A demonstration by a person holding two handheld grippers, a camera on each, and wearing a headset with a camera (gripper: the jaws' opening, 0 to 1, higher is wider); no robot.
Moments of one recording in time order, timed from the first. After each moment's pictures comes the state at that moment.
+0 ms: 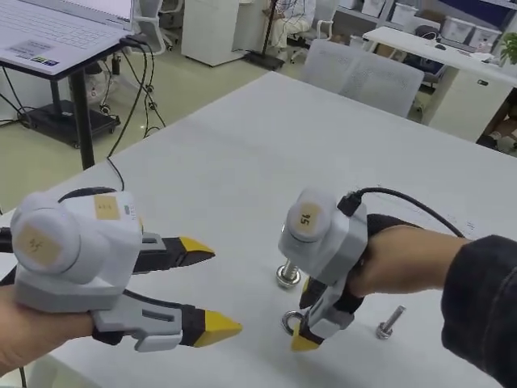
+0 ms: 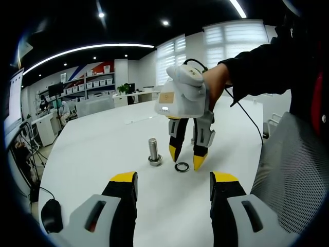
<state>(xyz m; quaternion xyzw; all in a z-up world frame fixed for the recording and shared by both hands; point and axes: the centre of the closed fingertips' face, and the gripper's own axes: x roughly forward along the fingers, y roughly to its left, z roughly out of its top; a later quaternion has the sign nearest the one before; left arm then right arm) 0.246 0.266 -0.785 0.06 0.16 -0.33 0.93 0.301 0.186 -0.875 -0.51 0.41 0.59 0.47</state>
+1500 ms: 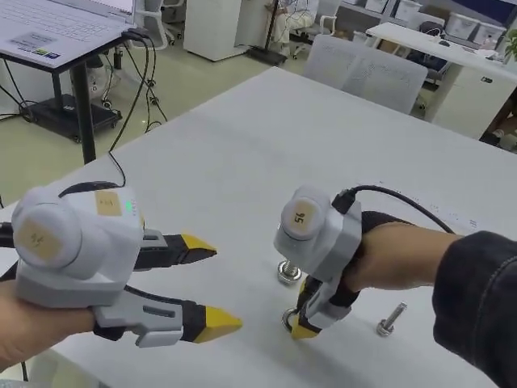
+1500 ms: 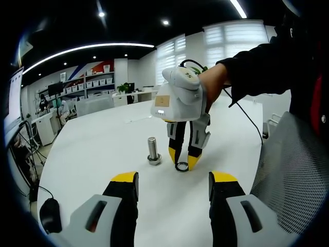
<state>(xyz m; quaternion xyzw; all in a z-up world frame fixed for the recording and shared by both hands) 0.247 0.264 -0.786 0.06 0.17 -0.33 0.93 0.306 0.188 -0.878 -0.52 0.41 0.59 0.47</state>
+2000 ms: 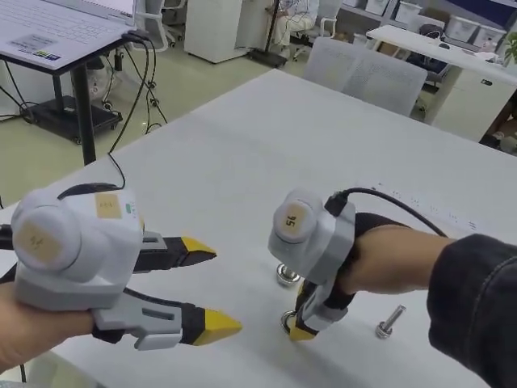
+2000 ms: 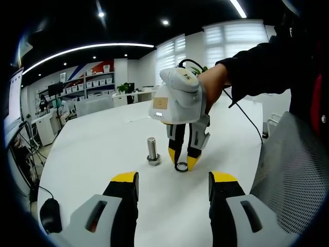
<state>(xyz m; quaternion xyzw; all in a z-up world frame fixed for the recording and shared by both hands) 0.249 0.263 -0.786 0.06 0.17 -0.33 0.93 0.307 0.189 -0.879 -0.53 0.41 0.58 0.47</state>
